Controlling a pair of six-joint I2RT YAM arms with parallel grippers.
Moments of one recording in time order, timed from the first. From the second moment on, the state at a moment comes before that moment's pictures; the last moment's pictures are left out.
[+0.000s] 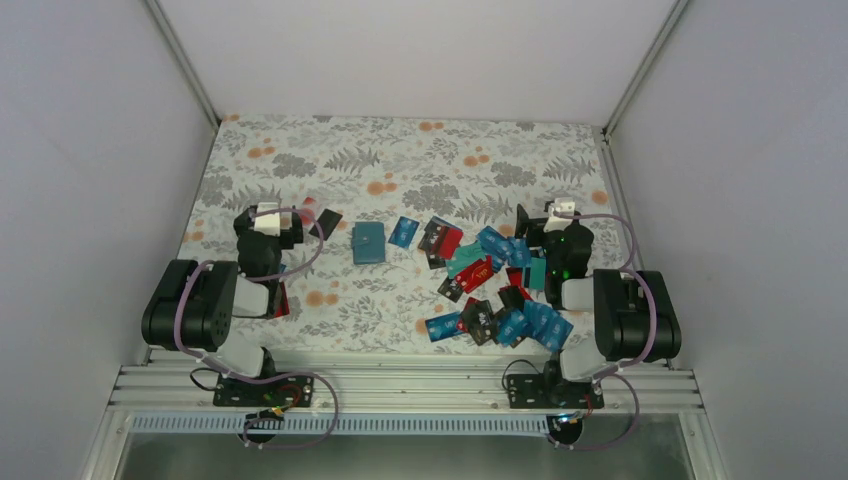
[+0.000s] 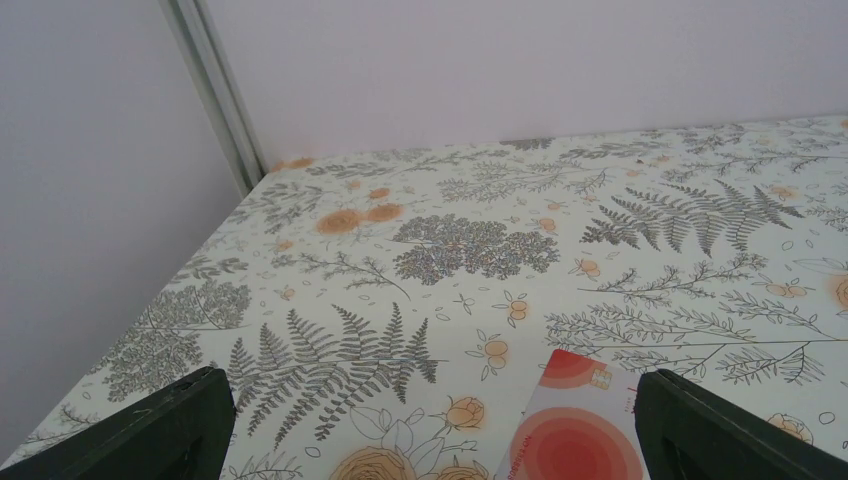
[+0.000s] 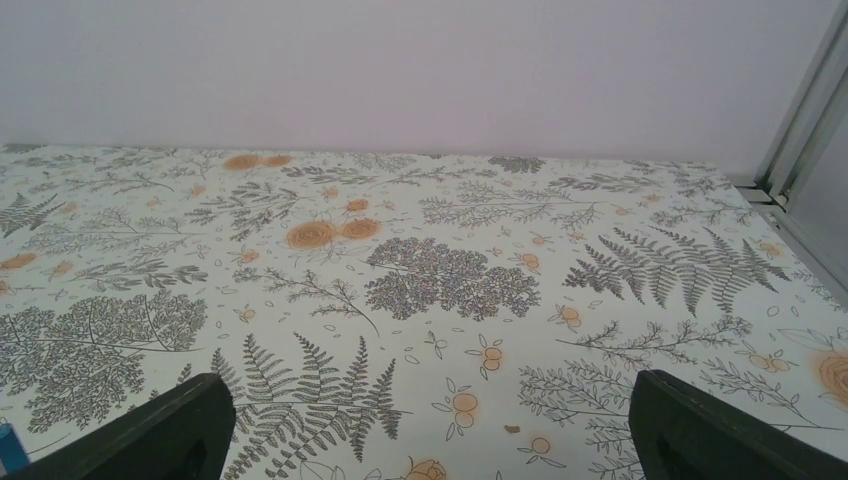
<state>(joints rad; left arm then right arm) -0.02 1.55 0.23 1.20 -0.14 0.09 -0.03 1.52 0.32 1.04 -0.15 0.01</state>
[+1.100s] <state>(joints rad) -0.09 1.44 1.18 -0.04 -0.22 -0.13 -0.03 1.42 1.00 0.29 -0.24 0.09</state>
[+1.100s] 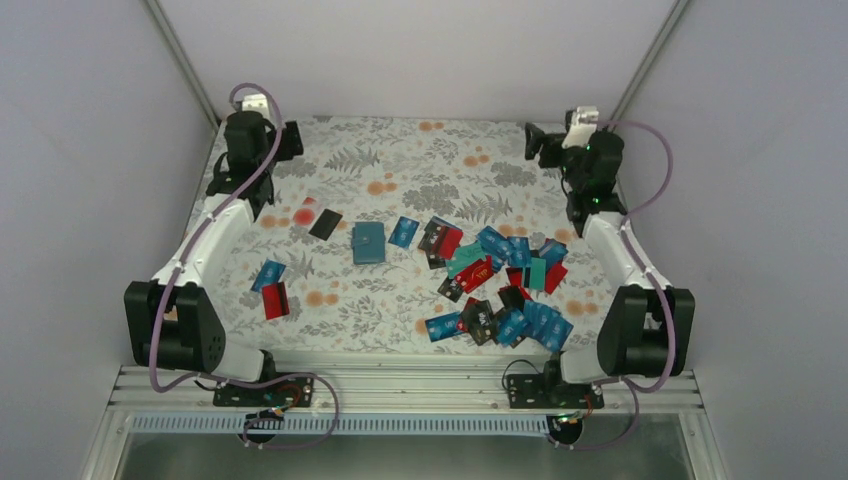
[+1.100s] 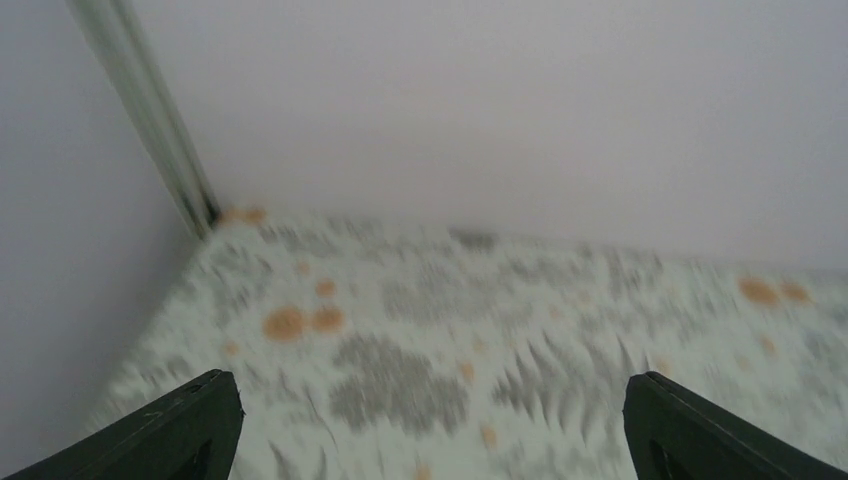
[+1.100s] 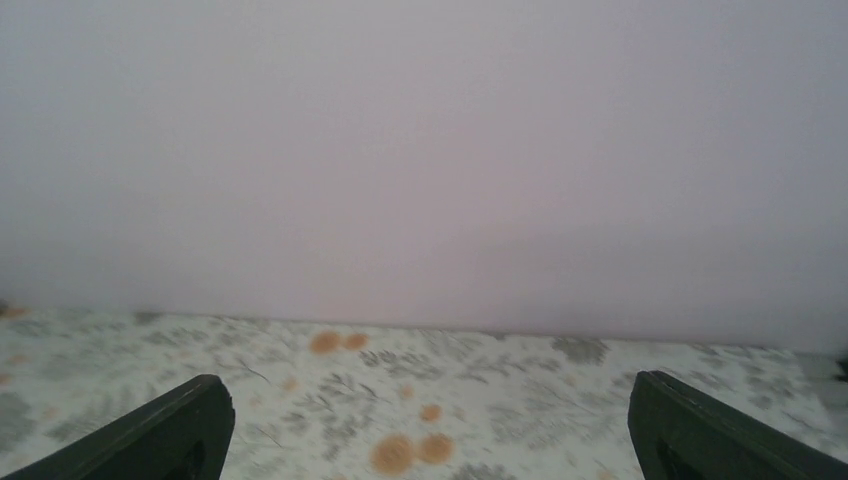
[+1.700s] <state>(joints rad) -0.37 1.52 1.12 -0.56 0.01 -0.32 0.07 1.76 1.25 -0.21 -0.66 0.38</state>
